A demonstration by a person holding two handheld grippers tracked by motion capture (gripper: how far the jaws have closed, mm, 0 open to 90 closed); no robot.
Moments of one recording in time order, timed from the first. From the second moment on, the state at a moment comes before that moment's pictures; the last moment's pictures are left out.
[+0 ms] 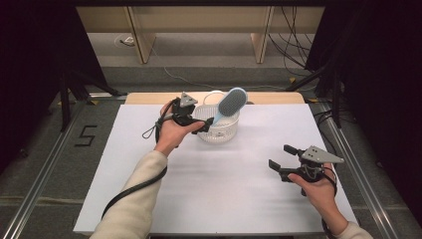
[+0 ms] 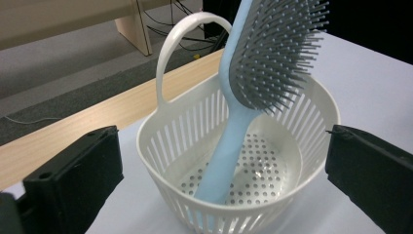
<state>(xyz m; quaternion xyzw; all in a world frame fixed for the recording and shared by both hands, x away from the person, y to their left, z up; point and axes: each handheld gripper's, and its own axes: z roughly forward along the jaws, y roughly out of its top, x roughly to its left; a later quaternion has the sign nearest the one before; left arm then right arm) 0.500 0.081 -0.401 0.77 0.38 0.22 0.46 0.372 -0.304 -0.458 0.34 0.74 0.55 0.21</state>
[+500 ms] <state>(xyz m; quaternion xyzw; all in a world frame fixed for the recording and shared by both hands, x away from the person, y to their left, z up) 0.469 0.095 -0.406 0.76 0.38 0.21 0.48 0.372 -0.305 -0.458 0.34 0.74 0.55 0.21</state>
